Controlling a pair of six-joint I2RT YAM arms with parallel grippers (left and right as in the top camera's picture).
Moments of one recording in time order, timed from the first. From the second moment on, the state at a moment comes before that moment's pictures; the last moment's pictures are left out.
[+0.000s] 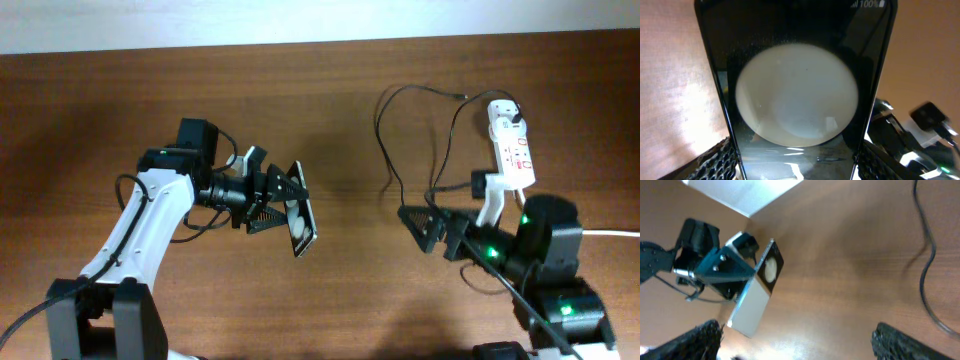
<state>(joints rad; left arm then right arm) -0.11 1.65 1.19 -1.01 1.04 -0.42 0.04 0.74 0.73 -0.56 -0.68 0.51</state>
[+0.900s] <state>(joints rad) -0.11 1.66 1.19 -0.87 1.04 -0.81 0.92 1.32 0.89 -0.17 0.22 0.86</state>
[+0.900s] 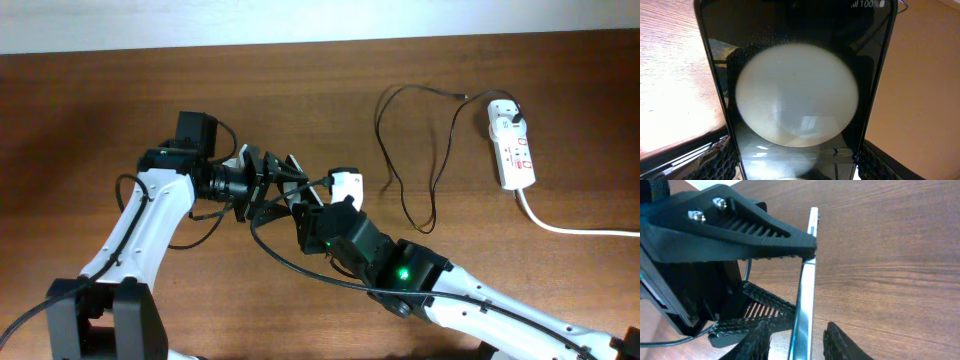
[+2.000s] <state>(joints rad) 0.18 0.64 0.59 -0.66 0.83 -0.91 0.75 0.99 0.88 -0.46 0.11 1.10</state>
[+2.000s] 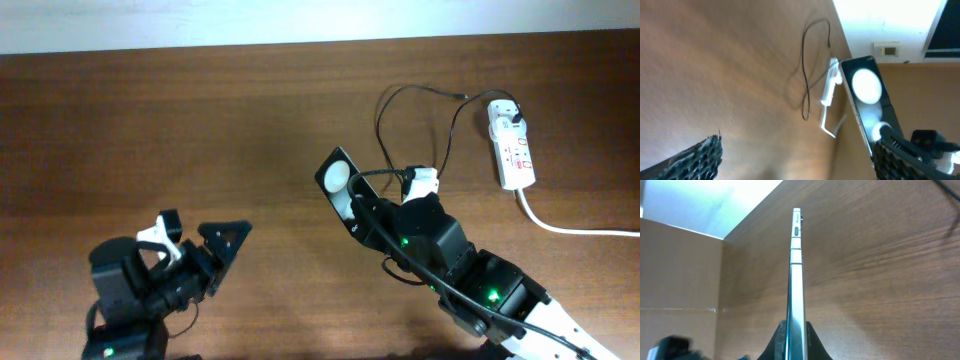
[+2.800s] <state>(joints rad) -0.22 1.09 0.46 0.35 0.70 -1.86 0.75 1.19 0.88 -0.26 -0.18 1.64</state>
